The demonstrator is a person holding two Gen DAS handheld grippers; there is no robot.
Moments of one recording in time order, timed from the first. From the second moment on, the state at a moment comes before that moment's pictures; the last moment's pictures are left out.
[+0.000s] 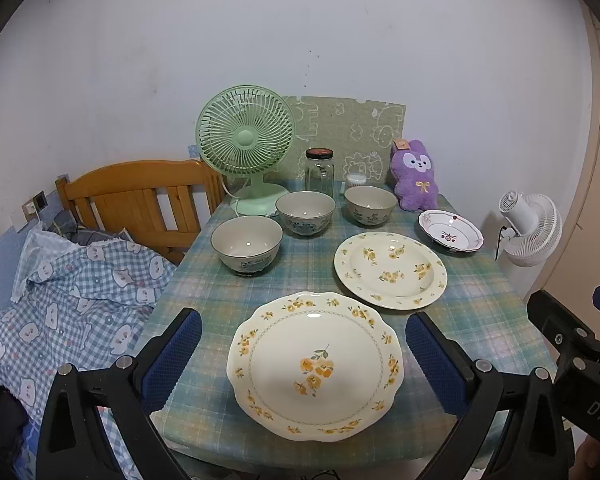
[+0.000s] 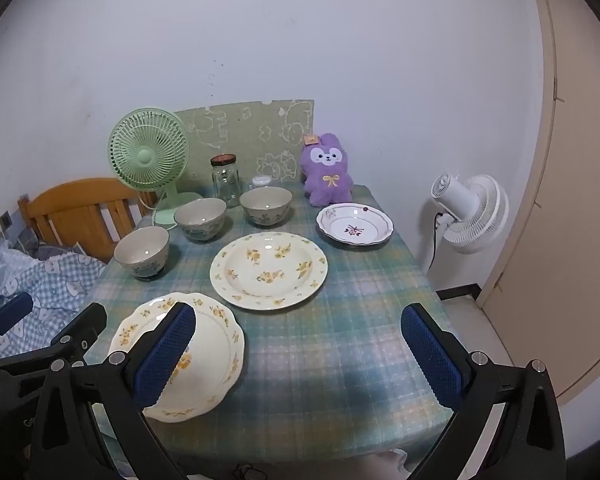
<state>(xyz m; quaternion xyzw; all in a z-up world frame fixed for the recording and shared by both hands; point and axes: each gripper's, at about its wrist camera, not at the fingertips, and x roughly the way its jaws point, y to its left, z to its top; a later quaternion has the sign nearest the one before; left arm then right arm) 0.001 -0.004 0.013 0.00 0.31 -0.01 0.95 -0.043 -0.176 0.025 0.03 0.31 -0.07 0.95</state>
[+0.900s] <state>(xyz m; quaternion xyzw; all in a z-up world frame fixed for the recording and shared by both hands) -0.005 -0.015 0.009 0.00 0.30 -0.02 0.95 -0.043 -0.190 0.025 0.03 0.31 -0.06 0.95</state>
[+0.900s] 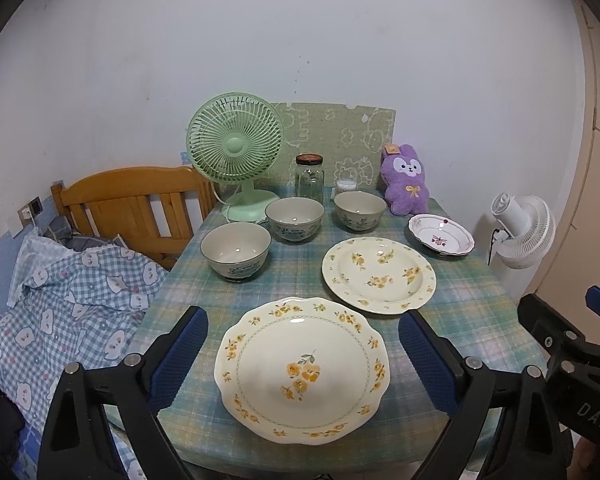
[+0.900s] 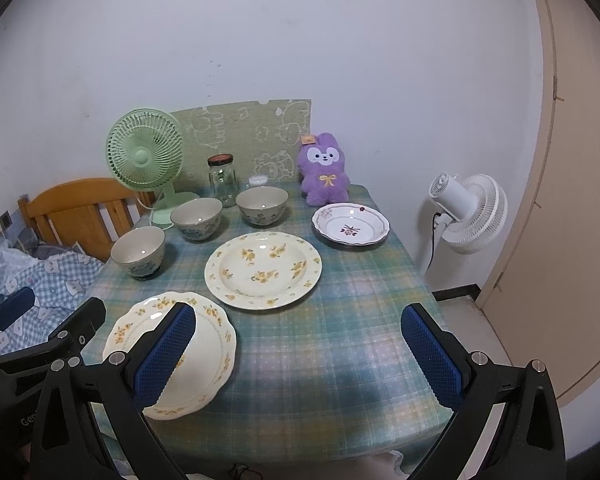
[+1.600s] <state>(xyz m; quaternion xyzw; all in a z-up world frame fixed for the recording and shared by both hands) -0.008 -0.014 0.009 0.00 0.29 -0.02 0.96 -0.040 -0.190 0.024 0.03 0.30 -0.05 0.95</state>
